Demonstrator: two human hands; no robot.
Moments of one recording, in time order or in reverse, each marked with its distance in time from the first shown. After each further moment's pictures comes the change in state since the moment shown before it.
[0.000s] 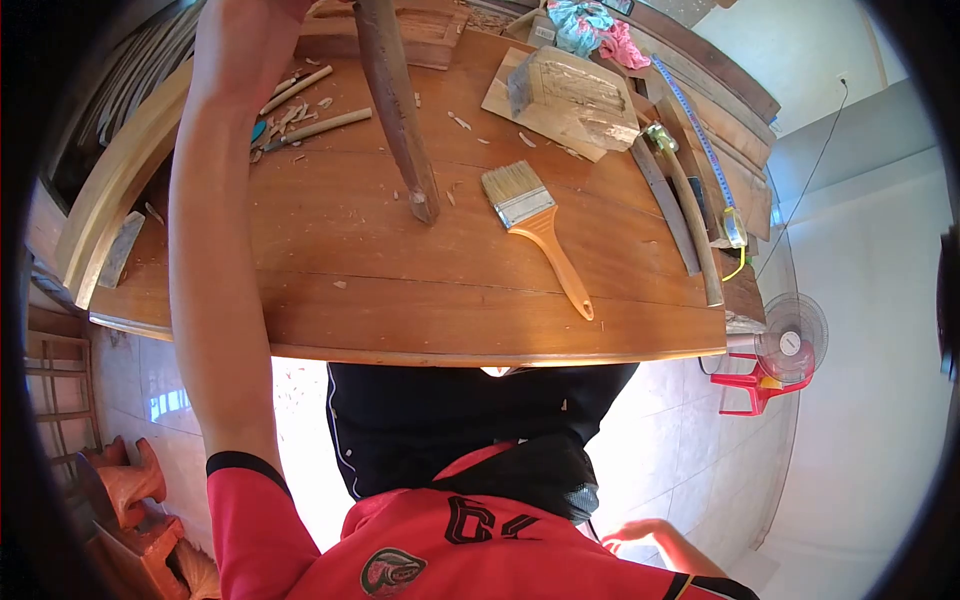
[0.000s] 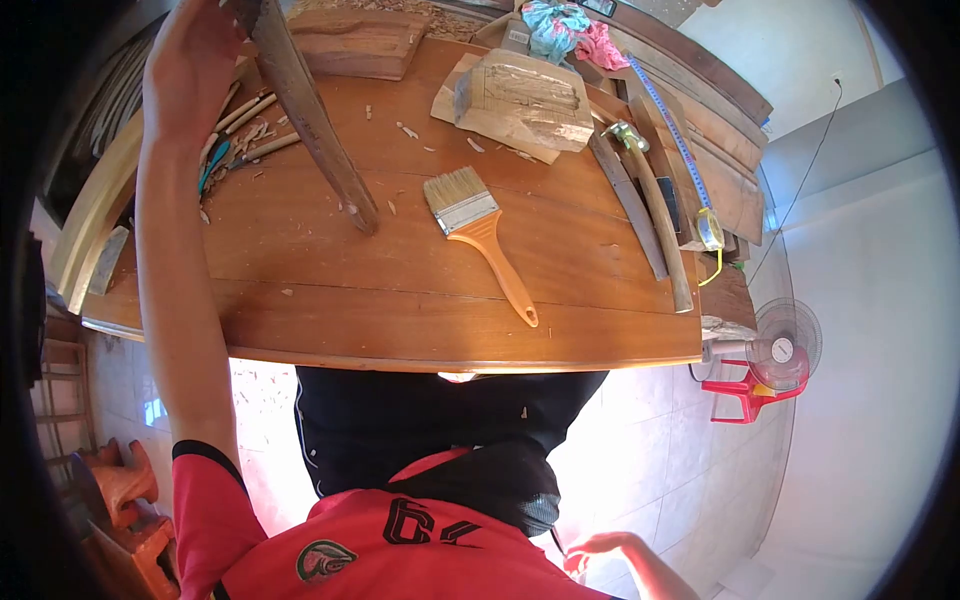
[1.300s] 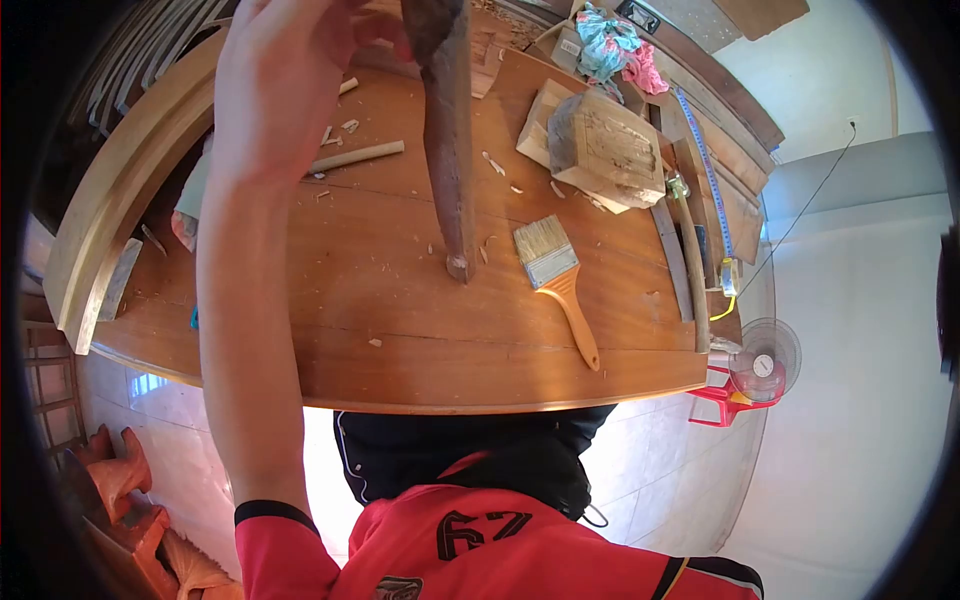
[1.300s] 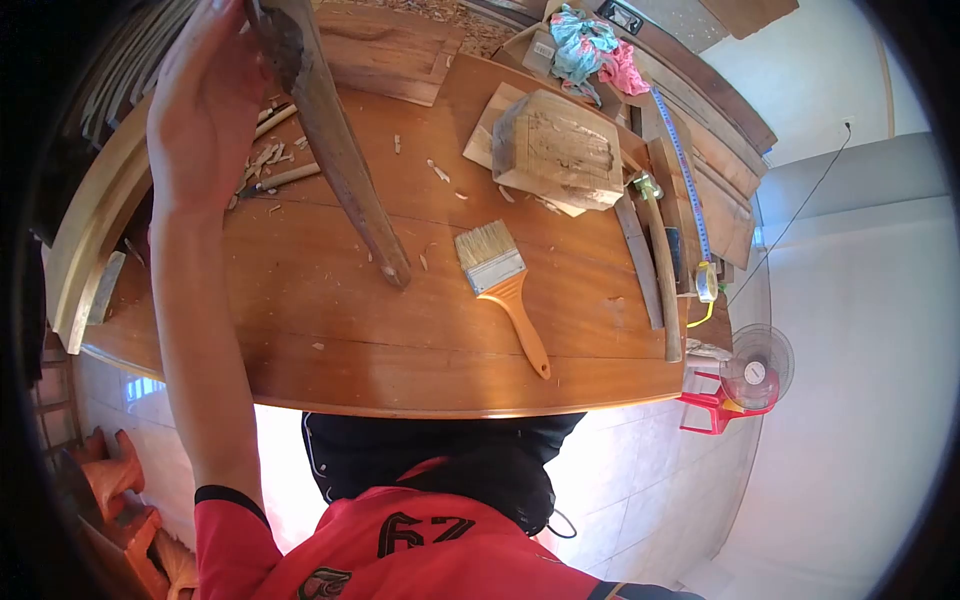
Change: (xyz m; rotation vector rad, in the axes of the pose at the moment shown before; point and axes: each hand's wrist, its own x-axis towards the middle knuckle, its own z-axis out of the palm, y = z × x) left_hand 0.011 0.014 -0.009 -0.076 0.146 -0.310; right_hand -0.013 -0.132 0.038 0.340 0.634 -0.370
